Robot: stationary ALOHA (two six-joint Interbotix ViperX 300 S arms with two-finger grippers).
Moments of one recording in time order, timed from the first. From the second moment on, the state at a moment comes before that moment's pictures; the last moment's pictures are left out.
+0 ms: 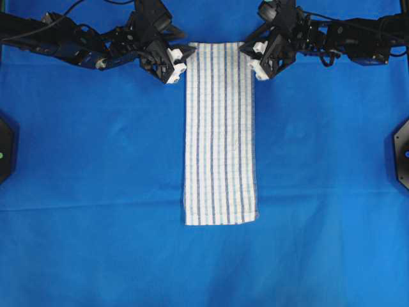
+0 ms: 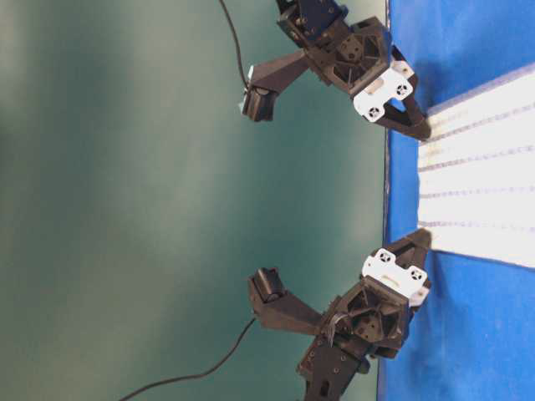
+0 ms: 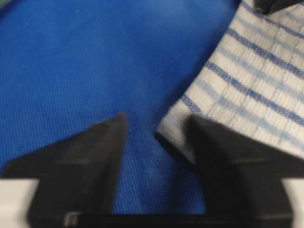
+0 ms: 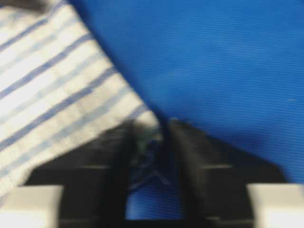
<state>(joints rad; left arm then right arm) 0.51 0.38 0.63 -0.03 -0.43 -0.06 -0.60 0.25 0.70 -0.44 -0.22 0.48</state>
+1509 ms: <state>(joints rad) 0.55 0.29 0.53 -0.03 -0.33 0.00 -0.67 0.11 0.66 -0.44 -0.15 0.48</state>
